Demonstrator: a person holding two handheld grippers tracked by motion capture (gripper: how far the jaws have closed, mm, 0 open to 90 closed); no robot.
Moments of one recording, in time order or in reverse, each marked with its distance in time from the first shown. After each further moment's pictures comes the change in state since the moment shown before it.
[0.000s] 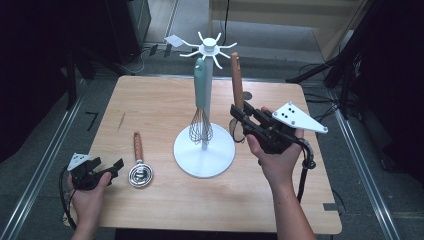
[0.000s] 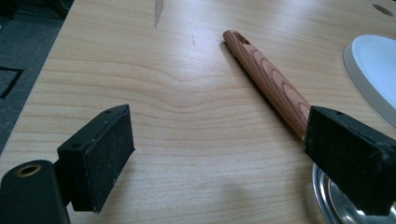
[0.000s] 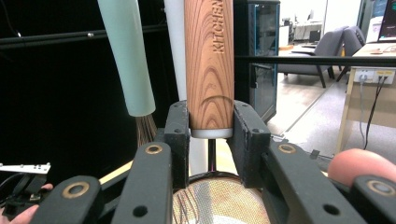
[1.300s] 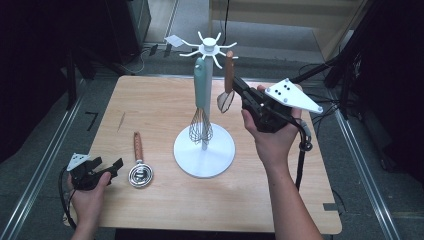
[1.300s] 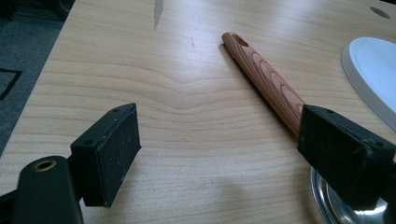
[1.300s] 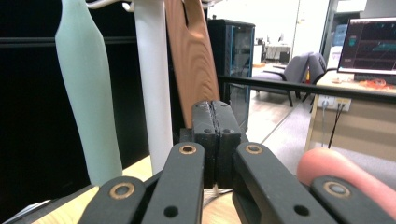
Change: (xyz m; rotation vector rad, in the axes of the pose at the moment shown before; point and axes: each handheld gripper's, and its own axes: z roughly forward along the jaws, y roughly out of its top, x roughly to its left) left arm 0.000 0.000 -0.001 -0.005 -0.006 -0.002; right arm 0.004 0.040 0.027 -0.064 -0.115 -0.104
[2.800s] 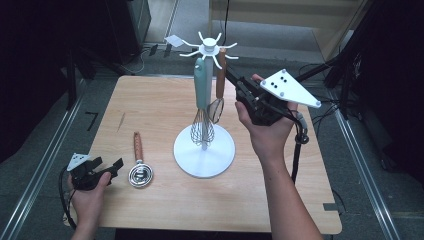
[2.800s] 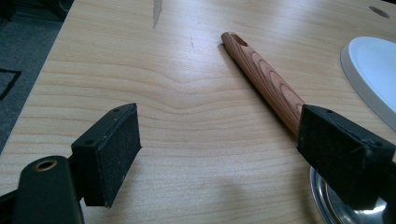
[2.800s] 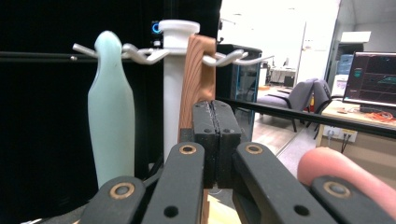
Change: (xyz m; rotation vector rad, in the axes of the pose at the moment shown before) left arm 0.000 0.000 0.000 0.000 0.001 0.002; right arm 0.009 0.019 0.007 -0.086 0.041 -0.041
